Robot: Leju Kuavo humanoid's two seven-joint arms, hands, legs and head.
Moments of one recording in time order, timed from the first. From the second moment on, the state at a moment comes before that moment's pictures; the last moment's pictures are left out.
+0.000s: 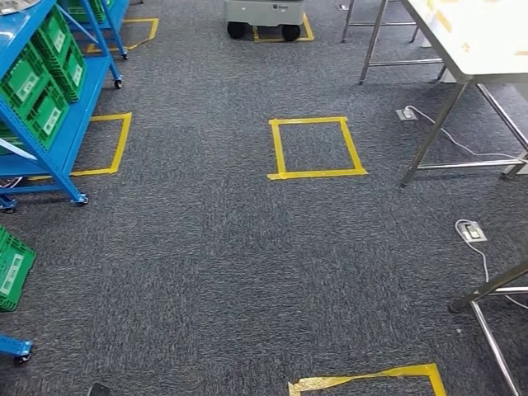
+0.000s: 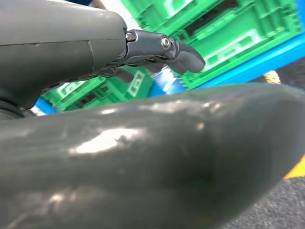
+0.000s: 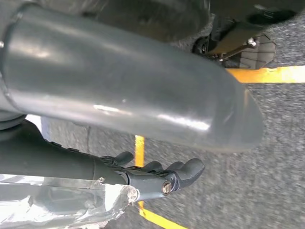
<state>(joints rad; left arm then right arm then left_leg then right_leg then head) -0.02 -0.14 0.92 -0.42 -1.48 0.70 0.24 -0.08 0.10 1.53 -0.10 -1.18 -0.53 -0.17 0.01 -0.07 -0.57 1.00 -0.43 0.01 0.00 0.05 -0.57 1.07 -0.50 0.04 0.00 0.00</state>
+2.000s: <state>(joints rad) -0.02 -0.15 0.91 -0.42 -1.48 0.70 0.22 -0.09 0.08 1.54 -0.10 -1.20 -0.53 -0.17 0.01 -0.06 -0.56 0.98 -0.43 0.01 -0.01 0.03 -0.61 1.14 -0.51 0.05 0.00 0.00</state>
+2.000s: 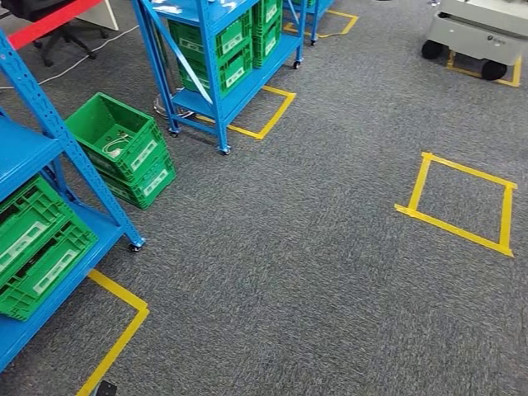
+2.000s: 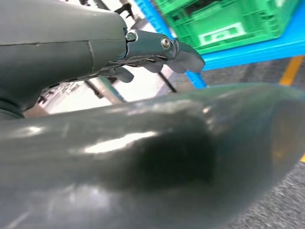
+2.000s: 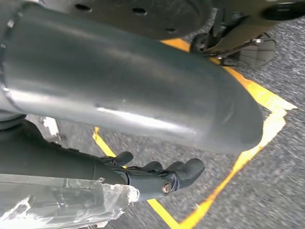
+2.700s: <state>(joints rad) -0.03 -0.15 0.91 -0.42 -1.48 0.70 0.22 -0.09 0.08 1.54 -0.10 -1.21 -0.52 -0.17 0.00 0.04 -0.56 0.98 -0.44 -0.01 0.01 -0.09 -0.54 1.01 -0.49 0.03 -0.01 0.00</state>
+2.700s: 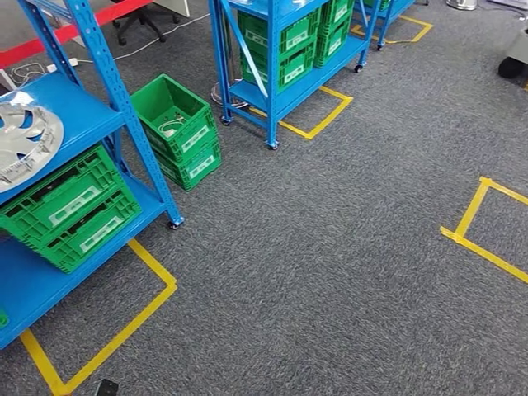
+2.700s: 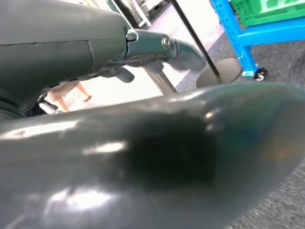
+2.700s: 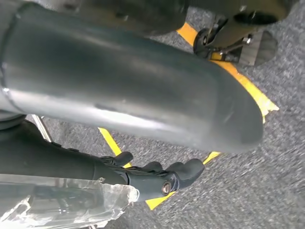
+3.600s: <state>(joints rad) -0.03 -0.15 0.92 -0.42 -1.48 0.70 0.22 -0.09 0.09 1.54 -0.10 -1.22 -0.52 -0.17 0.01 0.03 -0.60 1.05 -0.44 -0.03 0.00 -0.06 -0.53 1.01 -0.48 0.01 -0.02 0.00</state>
